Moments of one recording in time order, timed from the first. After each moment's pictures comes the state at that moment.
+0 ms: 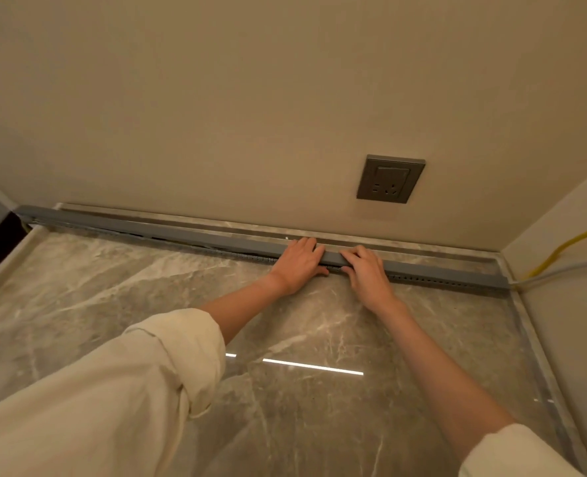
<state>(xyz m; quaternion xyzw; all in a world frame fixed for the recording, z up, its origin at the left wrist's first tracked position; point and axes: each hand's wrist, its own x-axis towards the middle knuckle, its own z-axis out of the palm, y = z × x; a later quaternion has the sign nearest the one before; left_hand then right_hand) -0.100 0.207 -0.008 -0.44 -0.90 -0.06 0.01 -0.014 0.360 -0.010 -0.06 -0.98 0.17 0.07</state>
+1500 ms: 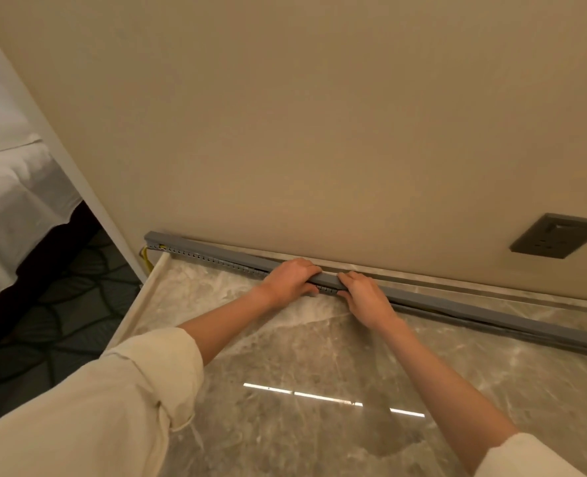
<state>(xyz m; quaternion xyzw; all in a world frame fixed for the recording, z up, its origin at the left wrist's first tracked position) -0.246 -0.061 0.005 -0.46 -0.87 -0.18 -0.06 -0.147 0.109 0.013 -0.01 -0.99 0.10 -0.02</state>
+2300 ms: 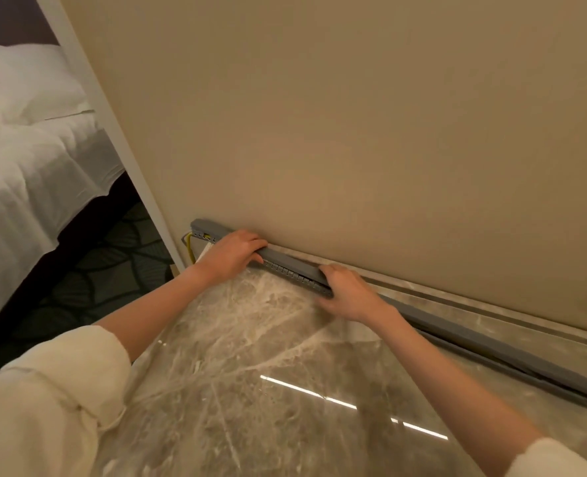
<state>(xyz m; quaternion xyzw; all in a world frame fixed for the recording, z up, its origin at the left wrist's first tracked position) -0.323 -0.237 0.018 -0.37 -0.92 -0.13 0.00 -0.223 0.006 0.030 0.10 -0.98 0.13 -0.10</state>
